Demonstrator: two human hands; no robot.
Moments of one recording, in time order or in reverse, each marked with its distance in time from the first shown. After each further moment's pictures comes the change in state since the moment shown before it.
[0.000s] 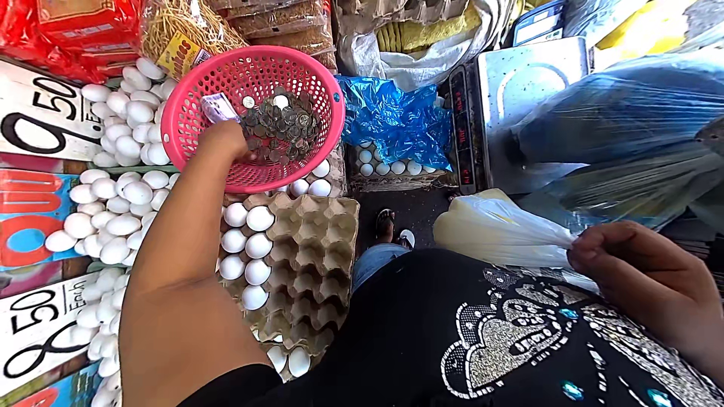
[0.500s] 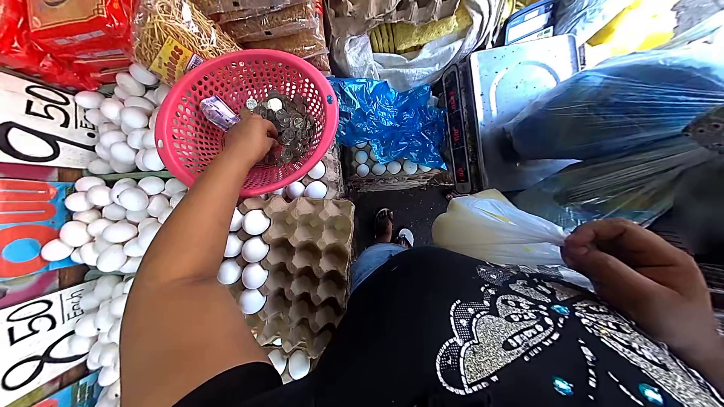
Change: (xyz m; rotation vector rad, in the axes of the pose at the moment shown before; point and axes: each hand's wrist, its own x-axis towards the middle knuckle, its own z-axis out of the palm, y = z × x) left_hand 0.011 0.026 0.015 -0.193 0.248 0.381; right_hand -0.003 0.000 0.001 -0.011 0.027 -0.001
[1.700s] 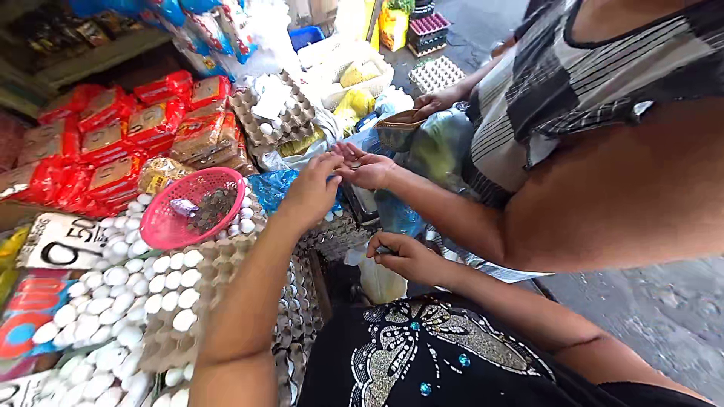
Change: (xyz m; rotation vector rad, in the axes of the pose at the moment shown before) left_hand -0.229 0.420 -0.002 -0.157 0.335 0.573; right_hand -0.116 0.023 -0.071 0.055 -0.366 -0.218
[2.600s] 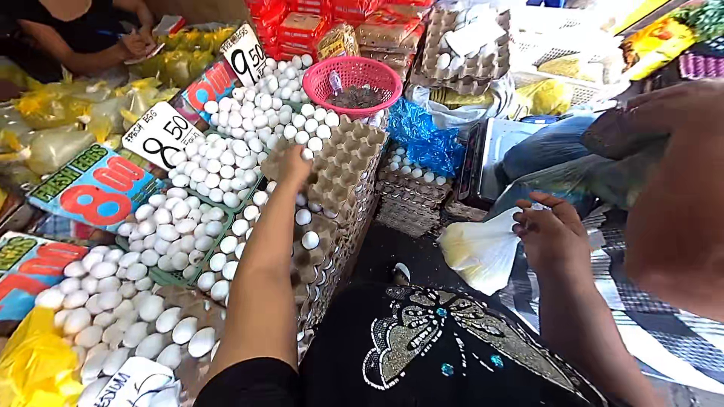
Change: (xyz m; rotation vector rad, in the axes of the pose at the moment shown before) left_hand -0.331 -0.229 0.037 -0.101 0.510 -1.034; right_hand -0.007 -0.016 0.066 0.249 0.532 0.217
